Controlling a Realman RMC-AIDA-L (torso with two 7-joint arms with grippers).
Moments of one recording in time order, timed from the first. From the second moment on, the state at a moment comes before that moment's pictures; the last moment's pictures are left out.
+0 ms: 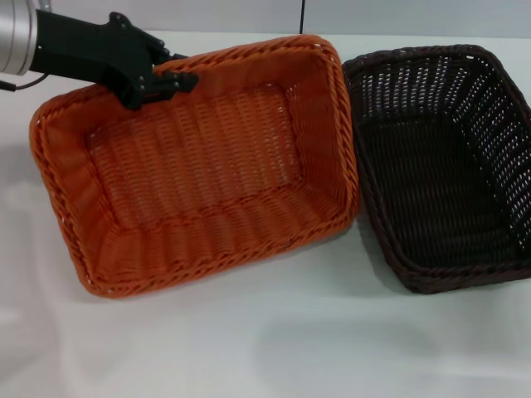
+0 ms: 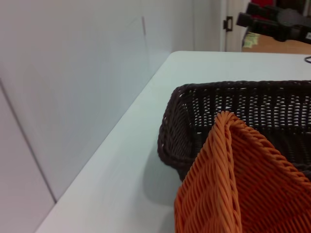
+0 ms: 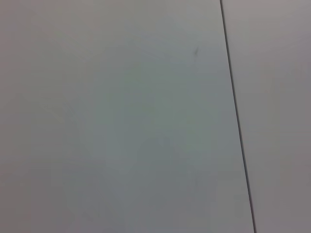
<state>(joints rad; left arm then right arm) -0.67 -2.00 0.83 1.11 -0.94 -1.57 1.50 0.28 2.09 -2.27 -0.51 -2.05 1.30 2.96</state>
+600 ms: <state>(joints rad) -0.76 -2.04 0.83 1.00 -0.91 -1.53 1.73 0.28 2.09 -2.27 -0.50 -2.06 1.30 2.96</state>
